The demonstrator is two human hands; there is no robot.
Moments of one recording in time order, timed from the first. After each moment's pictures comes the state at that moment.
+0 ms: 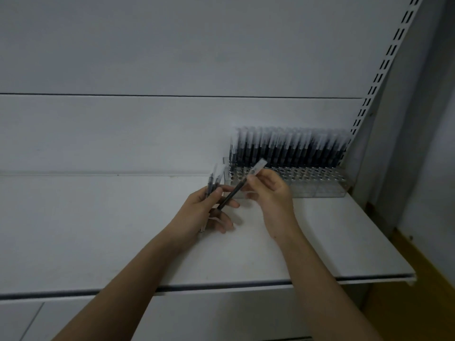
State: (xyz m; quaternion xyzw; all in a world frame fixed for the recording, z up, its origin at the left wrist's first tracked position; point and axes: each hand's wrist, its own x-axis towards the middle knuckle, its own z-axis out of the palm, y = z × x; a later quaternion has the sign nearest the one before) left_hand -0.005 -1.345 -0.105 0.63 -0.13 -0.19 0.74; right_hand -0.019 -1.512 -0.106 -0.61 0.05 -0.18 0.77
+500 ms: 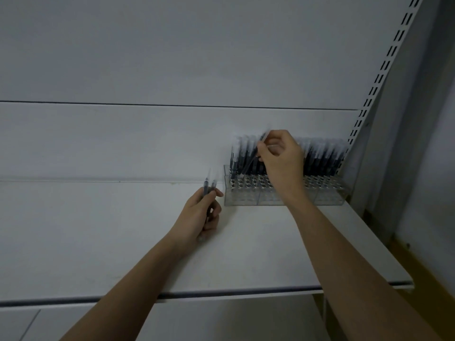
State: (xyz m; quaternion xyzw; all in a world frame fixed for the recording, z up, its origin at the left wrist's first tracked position) left_hand 0.002 -1.344 -0.106 0.64 -0.07 -0.15 0.75; right_hand 0.026 -1.536 -0.044 -0.74 0.00 -0.35 0.57
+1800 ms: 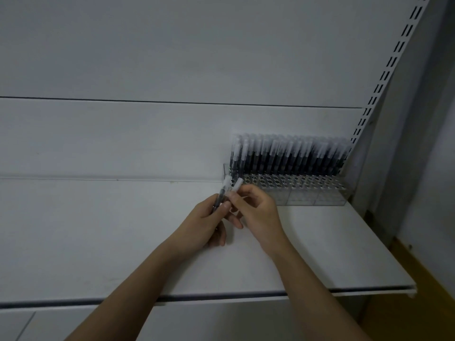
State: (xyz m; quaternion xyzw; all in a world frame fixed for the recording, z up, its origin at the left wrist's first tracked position) left_hand -0.011 -1.348 -0.102 0.75 -0.22 -0.13 0.61; right_hand -0.023 -1.495 -0.112 -0.70 -0.01 -0.14 0.70
